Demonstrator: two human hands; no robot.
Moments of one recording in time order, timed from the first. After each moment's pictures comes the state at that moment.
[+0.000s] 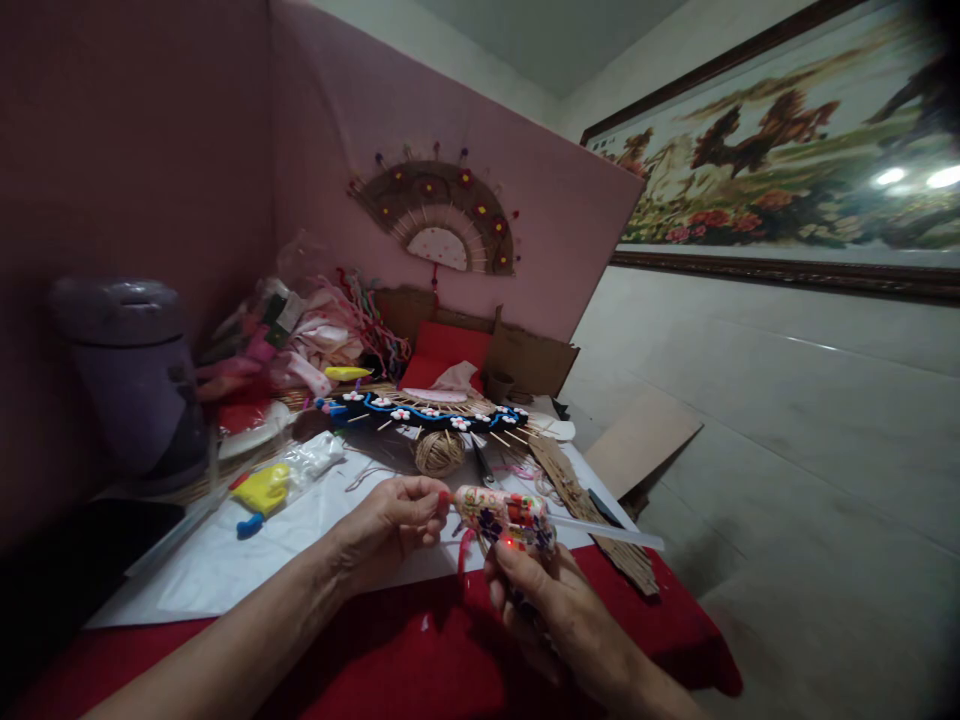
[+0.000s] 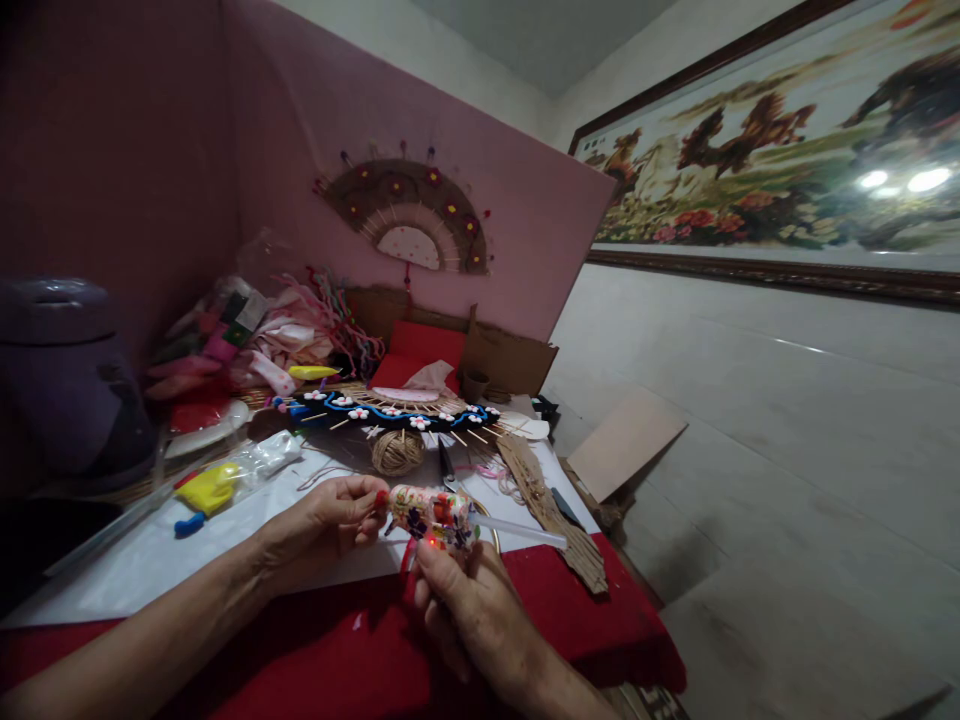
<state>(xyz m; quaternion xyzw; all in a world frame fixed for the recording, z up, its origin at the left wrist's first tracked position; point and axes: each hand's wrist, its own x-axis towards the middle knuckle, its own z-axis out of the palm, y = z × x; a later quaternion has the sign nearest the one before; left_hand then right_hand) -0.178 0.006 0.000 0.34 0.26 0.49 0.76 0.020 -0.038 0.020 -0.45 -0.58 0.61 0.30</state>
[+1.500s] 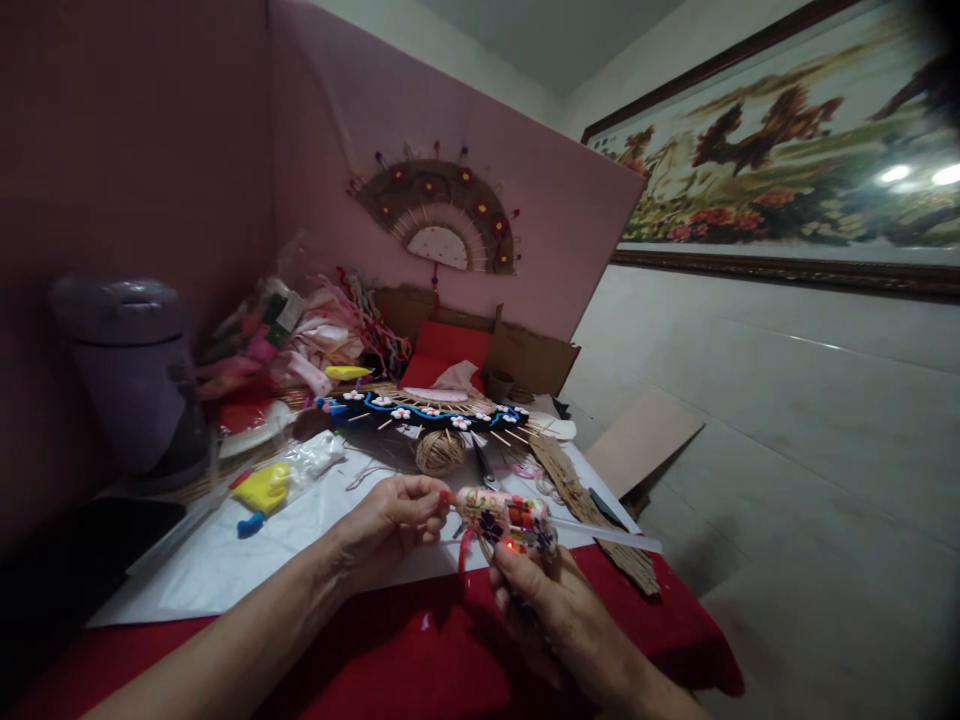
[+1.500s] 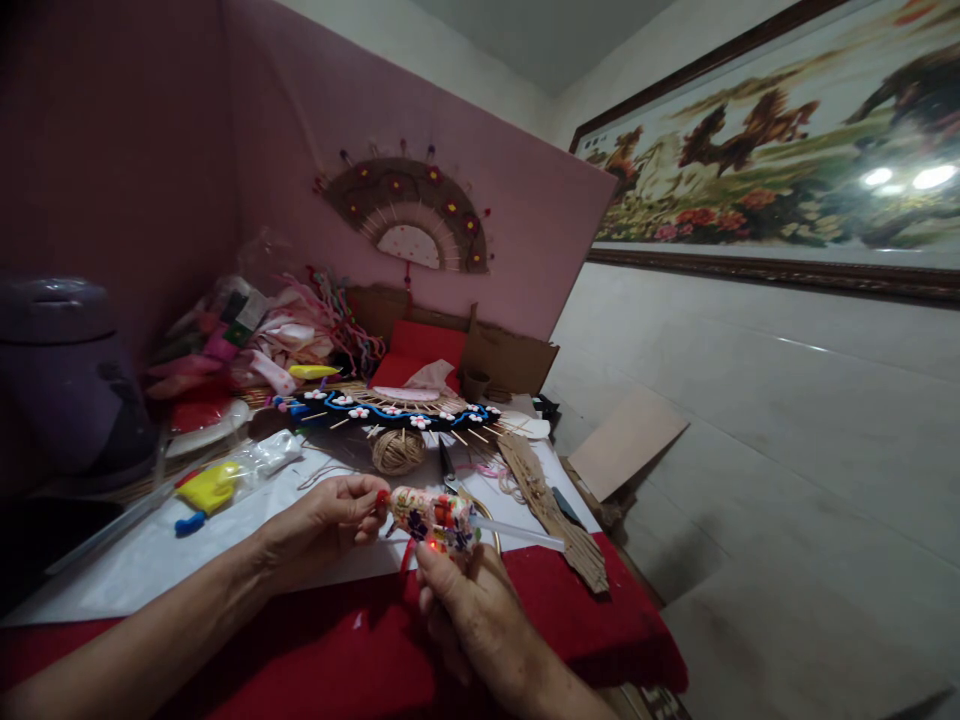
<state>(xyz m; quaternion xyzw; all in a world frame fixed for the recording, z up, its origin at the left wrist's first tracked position) -0.177 0.005 0.002 0.35 0.26 0.49 0.75 0.020 -0.041 0.017 -0.46 -0.57 0.60 0.31</state>
